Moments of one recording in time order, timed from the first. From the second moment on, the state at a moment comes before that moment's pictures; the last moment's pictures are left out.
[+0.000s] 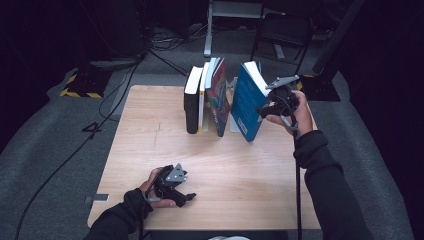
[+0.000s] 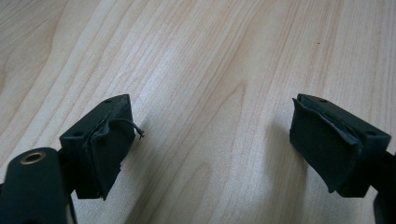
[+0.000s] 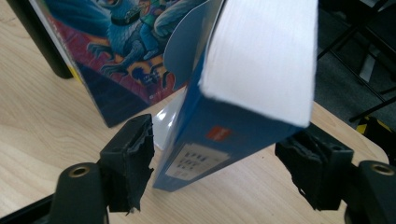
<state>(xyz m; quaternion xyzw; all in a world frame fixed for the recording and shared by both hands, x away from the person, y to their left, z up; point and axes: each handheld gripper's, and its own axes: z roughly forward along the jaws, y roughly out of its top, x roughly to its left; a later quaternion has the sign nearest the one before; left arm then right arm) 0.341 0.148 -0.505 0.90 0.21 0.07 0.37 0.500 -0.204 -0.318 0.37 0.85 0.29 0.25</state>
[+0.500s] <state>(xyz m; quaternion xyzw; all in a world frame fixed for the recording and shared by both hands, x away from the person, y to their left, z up) 0.341 0.148 -0.505 0.90 0.21 0.07 0.37 0.487 -0.208 -0.326 0.34 0.86 0.26 0.27</state>
